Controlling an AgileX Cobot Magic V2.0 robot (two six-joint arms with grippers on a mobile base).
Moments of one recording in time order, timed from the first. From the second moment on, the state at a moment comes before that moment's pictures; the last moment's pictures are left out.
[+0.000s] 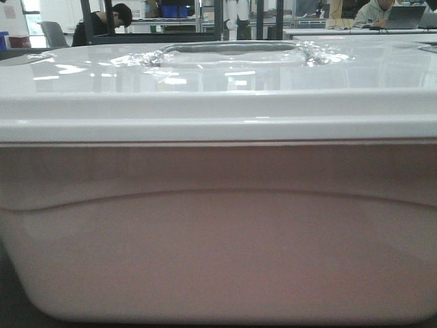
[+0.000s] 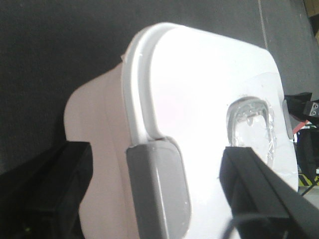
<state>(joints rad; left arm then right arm) 0.17 1.28 -0.92 -1.09 1.21 0.68 -0.29 1.21 -0.87 1.01 1.20 -0.58</state>
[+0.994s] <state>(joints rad) 0.06 1.27 -0.81 -1.13 1.20 0.70 -0.27 1.19 -0.83 1.00 1.20 -0.55</state>
